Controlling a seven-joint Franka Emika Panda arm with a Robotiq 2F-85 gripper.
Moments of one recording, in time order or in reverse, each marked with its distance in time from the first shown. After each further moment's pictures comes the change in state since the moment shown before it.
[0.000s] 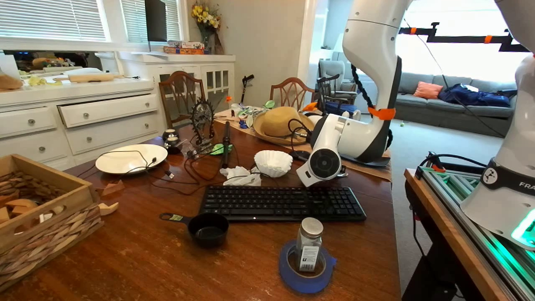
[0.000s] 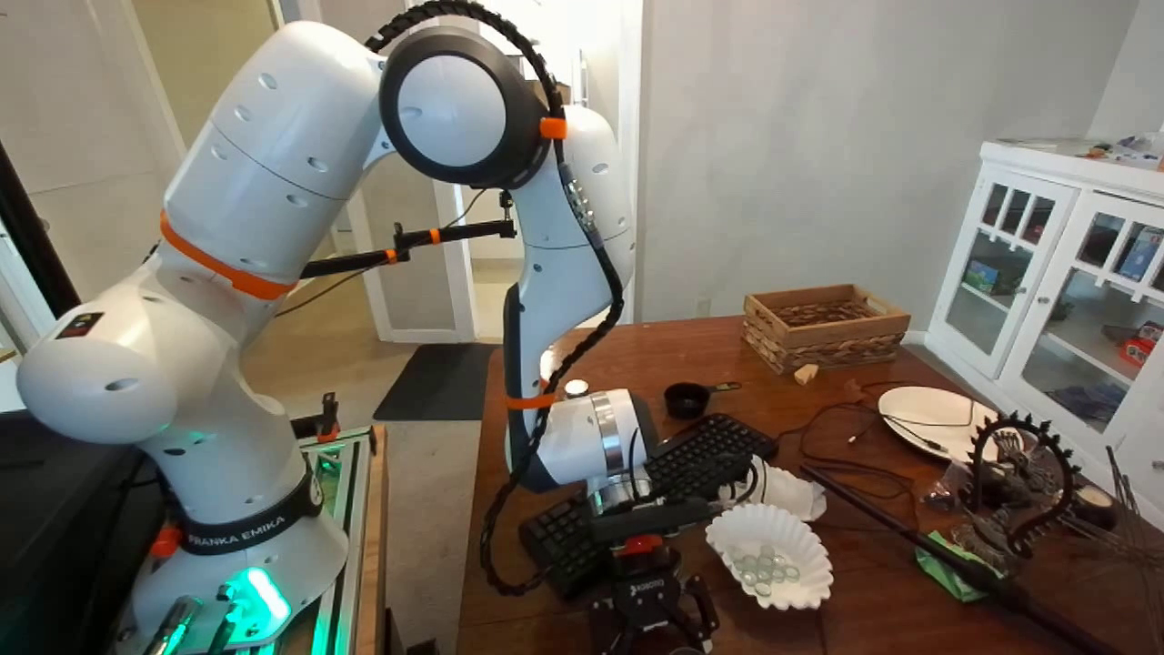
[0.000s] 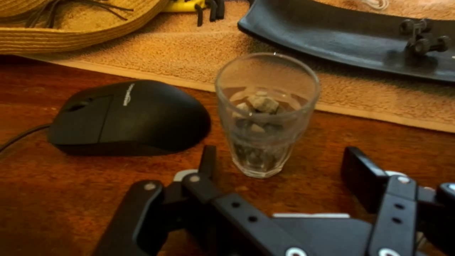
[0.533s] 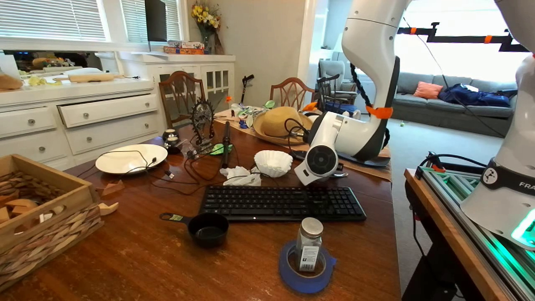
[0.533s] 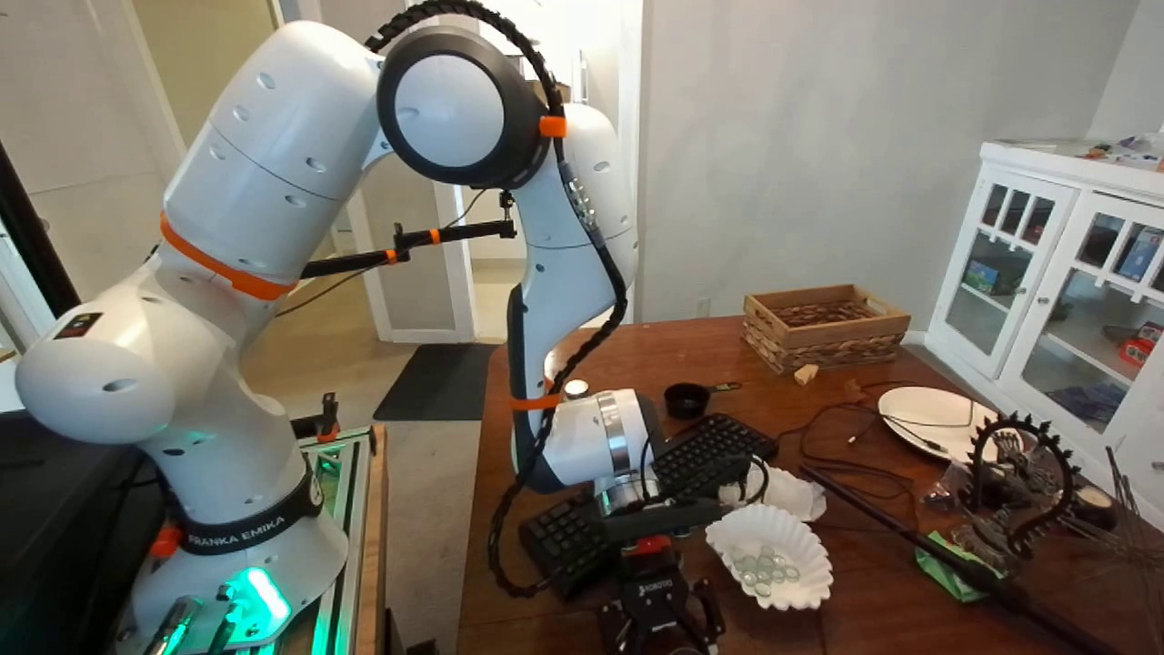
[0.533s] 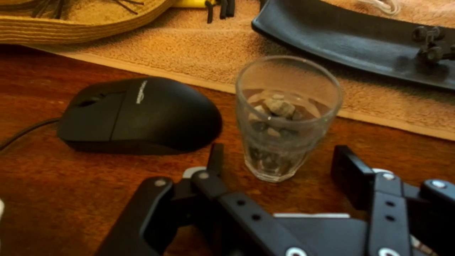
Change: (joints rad) arm -0.012 -0.001 -0.002 0.019 0.003 0.015 -0.063
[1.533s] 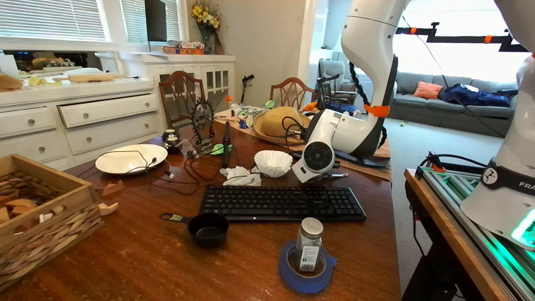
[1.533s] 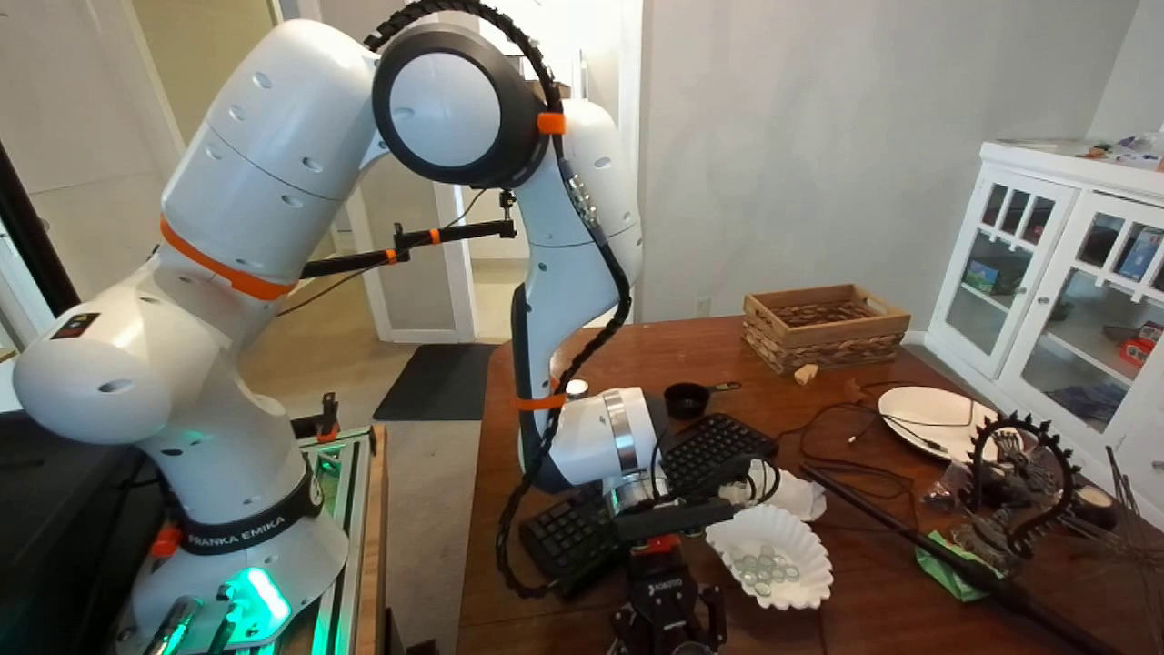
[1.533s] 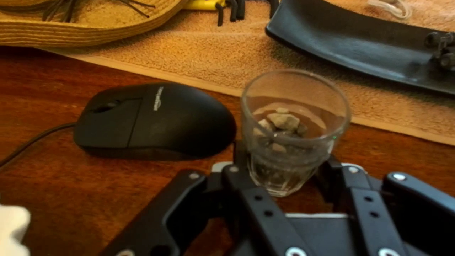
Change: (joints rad) arm -0.017 -0.006 0.006 0.017 0.001 0.008 -0.035
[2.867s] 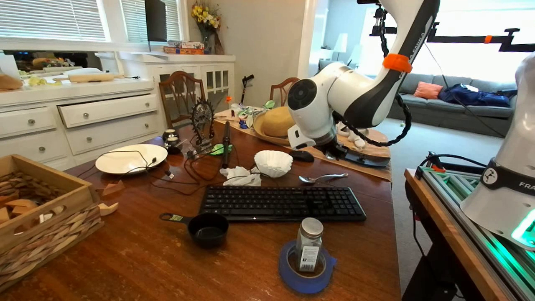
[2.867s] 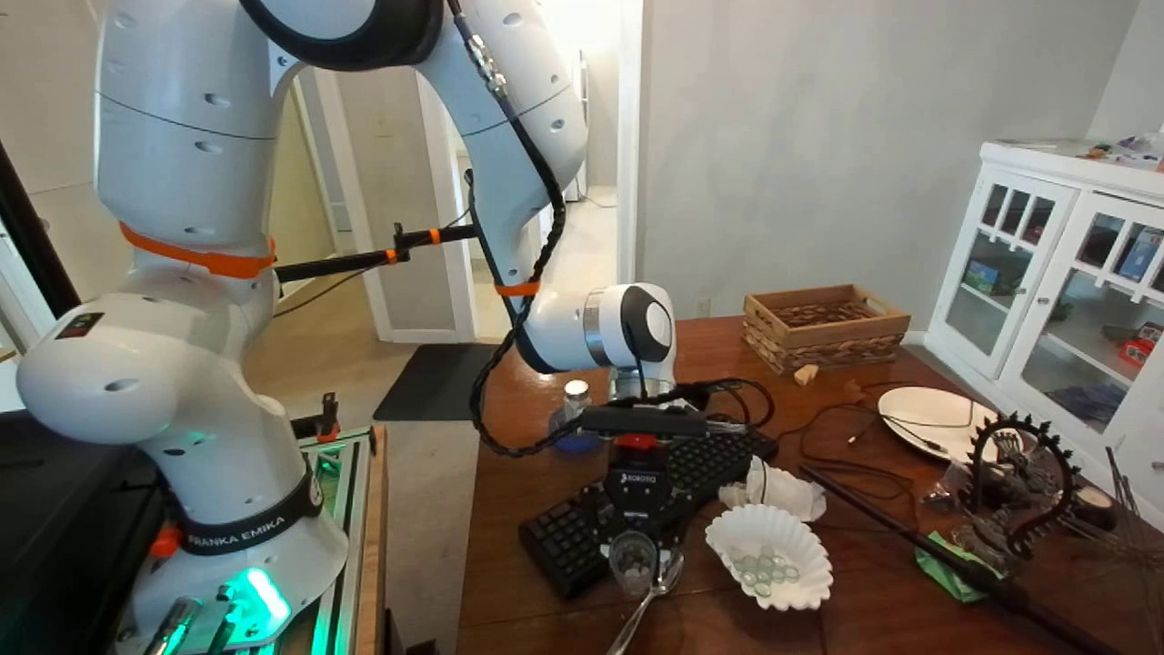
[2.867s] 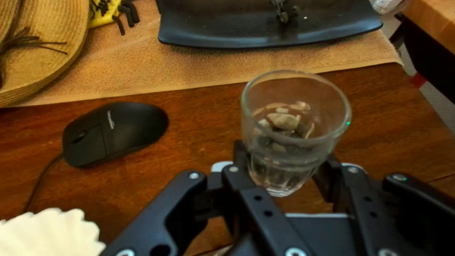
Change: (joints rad) arm 0.027 -0.339 0.080 -0.121 0.605 0.003 -0.133
